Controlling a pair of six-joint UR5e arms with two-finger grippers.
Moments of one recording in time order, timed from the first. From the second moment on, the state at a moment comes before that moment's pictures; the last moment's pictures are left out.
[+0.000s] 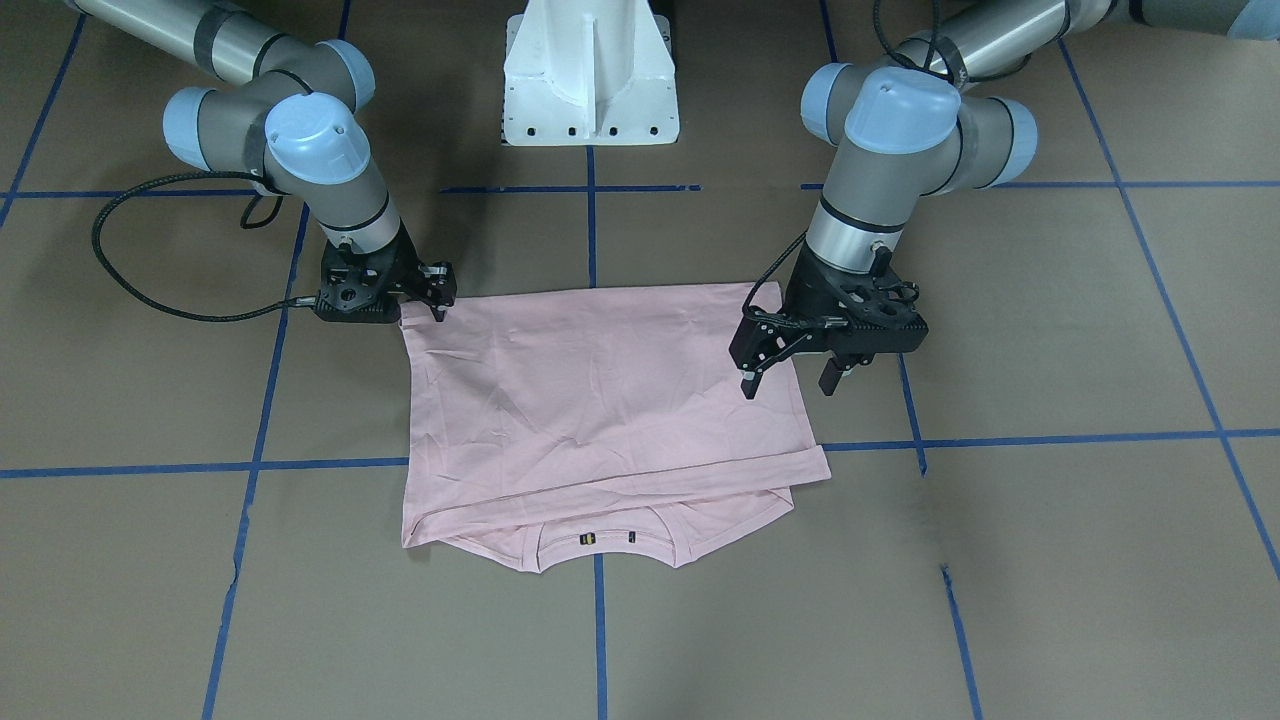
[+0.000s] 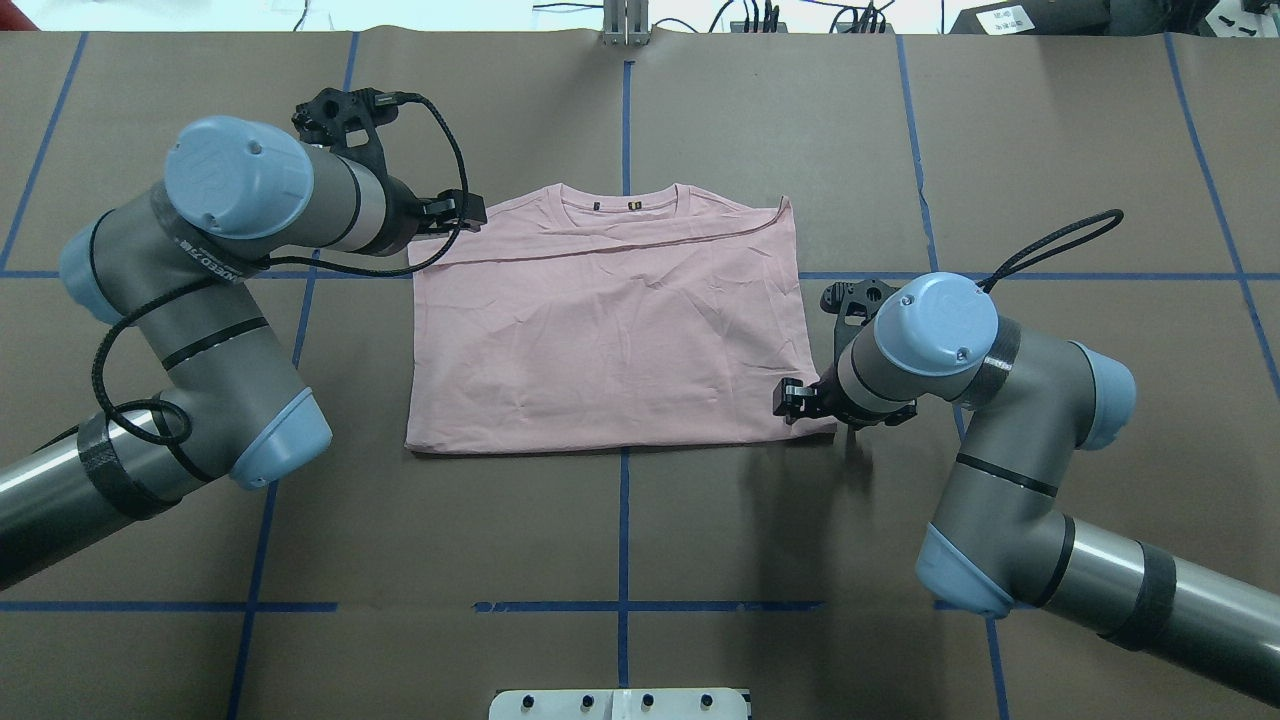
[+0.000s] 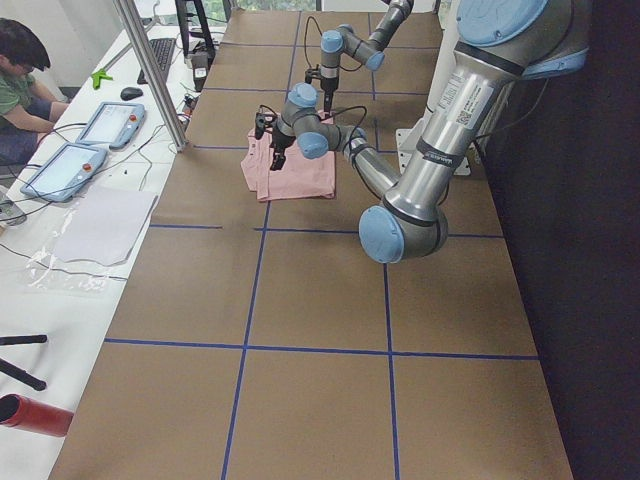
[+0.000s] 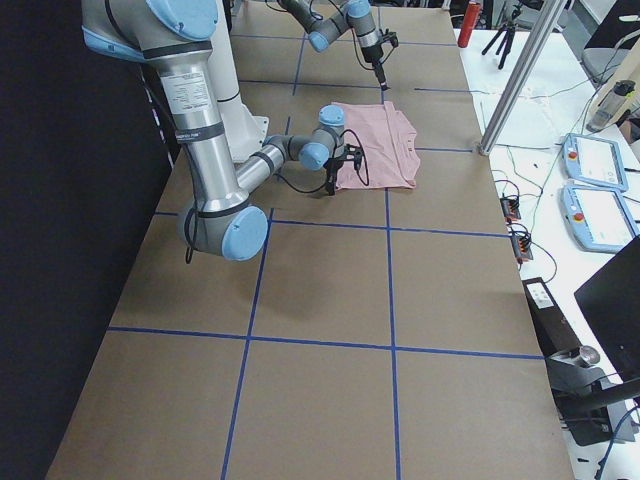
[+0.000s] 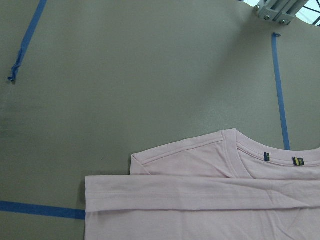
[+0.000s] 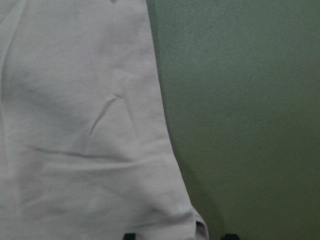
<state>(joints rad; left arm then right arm) -0.72 -2.09 -1.67 -1.98 -1.74 -1.28 0.54 -1.22 1.74 -1.34 1.91 1.28</state>
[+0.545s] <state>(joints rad) -0.72 -2.09 -1.67 -1.98 -1.74 -1.28 0.55 -1.23 1.75 -1.34 1.92 1.27</state>
